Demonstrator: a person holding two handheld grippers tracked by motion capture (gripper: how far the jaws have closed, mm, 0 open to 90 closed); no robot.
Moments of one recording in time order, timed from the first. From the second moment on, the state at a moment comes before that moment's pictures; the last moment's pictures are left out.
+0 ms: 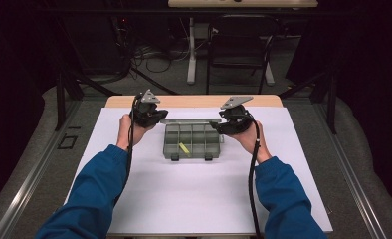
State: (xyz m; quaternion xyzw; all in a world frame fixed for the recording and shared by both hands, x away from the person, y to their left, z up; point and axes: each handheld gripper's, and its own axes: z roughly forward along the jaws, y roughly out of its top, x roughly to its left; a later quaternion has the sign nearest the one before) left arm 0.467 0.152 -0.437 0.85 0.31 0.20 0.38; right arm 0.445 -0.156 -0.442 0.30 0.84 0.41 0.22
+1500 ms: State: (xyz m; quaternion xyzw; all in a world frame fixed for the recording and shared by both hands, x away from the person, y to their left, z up) left arm 0.432 0.150 -0.506 0.87 0.30 0.17 0.36; right arm 0.423 -0.136 -0.507 0.30 0.85 0.38 0.19
